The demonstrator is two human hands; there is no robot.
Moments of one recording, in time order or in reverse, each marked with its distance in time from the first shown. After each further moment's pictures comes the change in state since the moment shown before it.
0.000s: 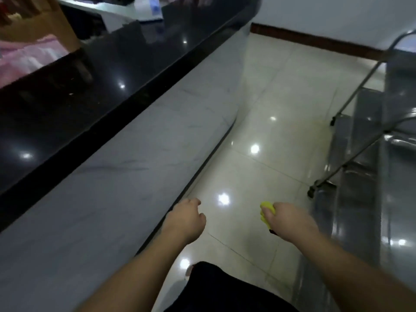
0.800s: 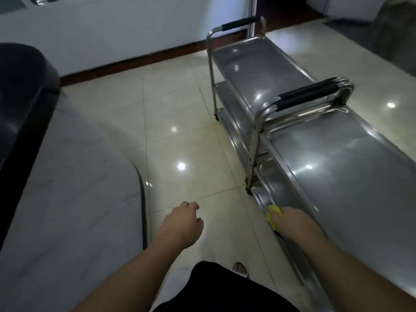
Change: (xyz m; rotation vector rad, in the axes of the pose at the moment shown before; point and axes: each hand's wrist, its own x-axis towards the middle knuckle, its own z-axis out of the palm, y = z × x) left_hand 0.333 0.371 -0.063 0.526 -0.202 0.661; right_hand 0.160 0.229 -0.107 0.721 0.148 0.775
